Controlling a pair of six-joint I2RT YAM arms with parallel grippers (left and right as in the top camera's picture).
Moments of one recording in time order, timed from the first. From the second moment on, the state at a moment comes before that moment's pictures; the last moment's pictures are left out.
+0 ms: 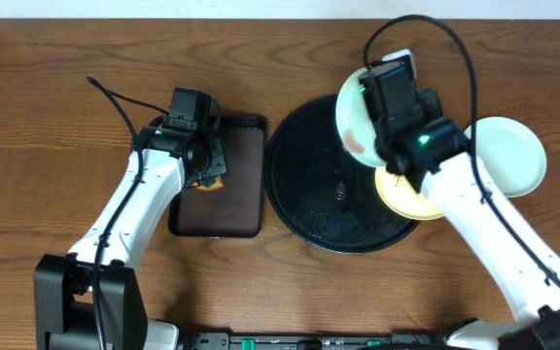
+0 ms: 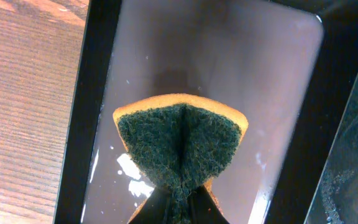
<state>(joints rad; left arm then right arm) -0.18 1.59 1.12 -0.78 -0.03 -0.38 0.51 1.54 1.36 -0.70 0.74 -0.01</state>
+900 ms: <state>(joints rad) -0.18 1.59 1.12 -0.78 -0.03 -0.38 0.91 1.64 1.36 -0.62 1.30 -0.07</state>
